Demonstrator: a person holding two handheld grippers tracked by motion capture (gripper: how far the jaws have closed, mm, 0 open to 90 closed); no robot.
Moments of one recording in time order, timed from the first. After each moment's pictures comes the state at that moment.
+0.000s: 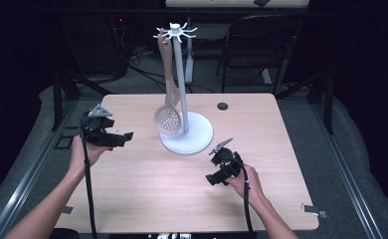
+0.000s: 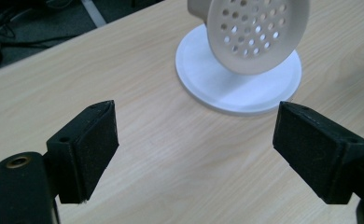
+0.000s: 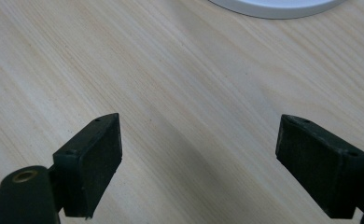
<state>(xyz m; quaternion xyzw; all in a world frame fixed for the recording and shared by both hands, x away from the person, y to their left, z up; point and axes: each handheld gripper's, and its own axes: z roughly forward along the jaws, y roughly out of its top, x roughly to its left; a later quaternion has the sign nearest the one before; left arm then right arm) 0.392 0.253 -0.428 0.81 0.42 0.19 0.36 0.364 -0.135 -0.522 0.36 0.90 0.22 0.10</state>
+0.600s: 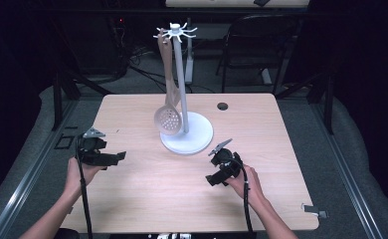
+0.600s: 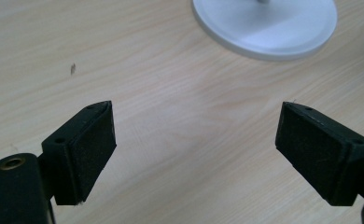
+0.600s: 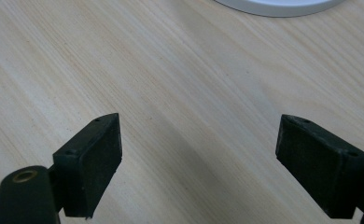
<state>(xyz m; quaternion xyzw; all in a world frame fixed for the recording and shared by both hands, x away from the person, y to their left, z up) 0.370 0.278 -0.489 0.80 0.47 0.16 0.33 0.363 -0.135 -0.523 0.36 0.90 0.22 0.11</state>
